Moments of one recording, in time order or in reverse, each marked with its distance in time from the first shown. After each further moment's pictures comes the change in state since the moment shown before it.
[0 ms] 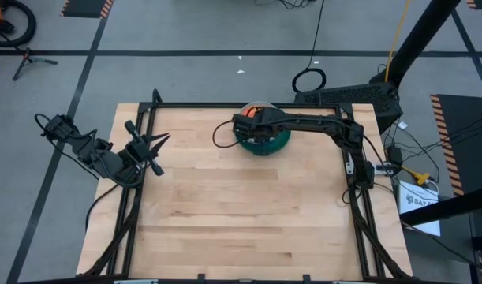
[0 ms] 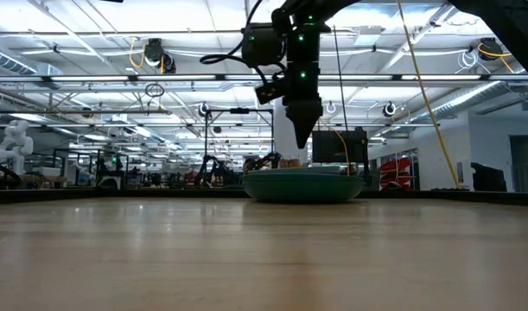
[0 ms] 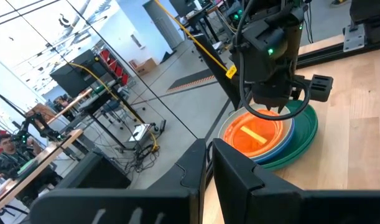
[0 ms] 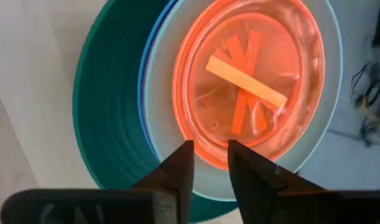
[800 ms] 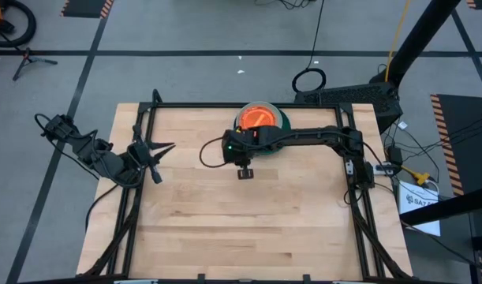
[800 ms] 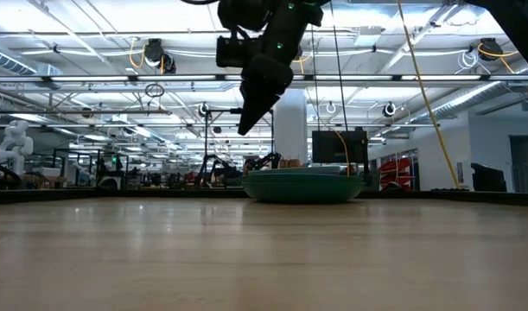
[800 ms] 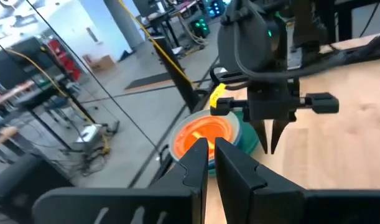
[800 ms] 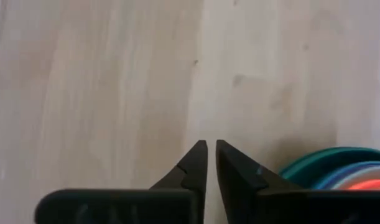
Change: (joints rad) left arm 0.000 0.000 0.000 -0.003 0.186 -0.135; right arm 0.155 0.000 -0.010 0.342 -0.368 -0.061
